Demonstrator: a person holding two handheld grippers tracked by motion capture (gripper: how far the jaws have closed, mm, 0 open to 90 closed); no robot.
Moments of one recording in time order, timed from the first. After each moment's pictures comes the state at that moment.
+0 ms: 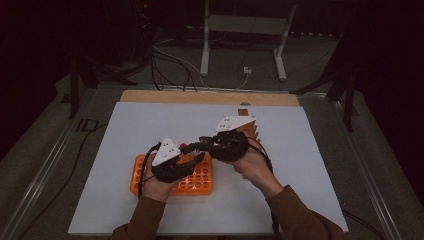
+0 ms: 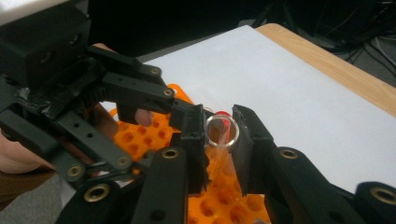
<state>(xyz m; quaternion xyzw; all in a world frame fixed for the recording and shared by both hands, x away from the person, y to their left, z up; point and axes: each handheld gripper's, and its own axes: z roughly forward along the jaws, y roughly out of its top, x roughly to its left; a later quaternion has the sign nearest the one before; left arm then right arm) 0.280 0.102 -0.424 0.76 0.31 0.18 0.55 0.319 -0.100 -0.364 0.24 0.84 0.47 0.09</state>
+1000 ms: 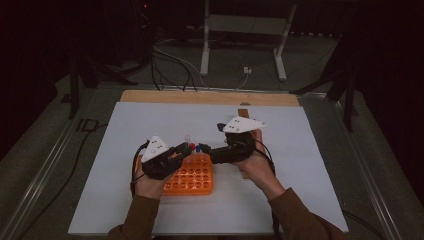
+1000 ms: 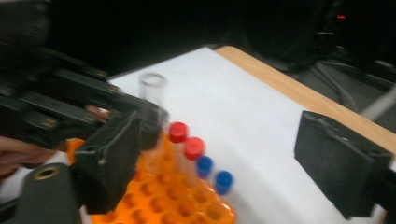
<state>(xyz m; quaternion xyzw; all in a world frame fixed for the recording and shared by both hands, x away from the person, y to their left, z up) 0.287 0.128 -0.429 0.74 0.35 0.19 0.55 0.318 -0.120 -0.373 0.28 0.80 0.50 0.18</state>
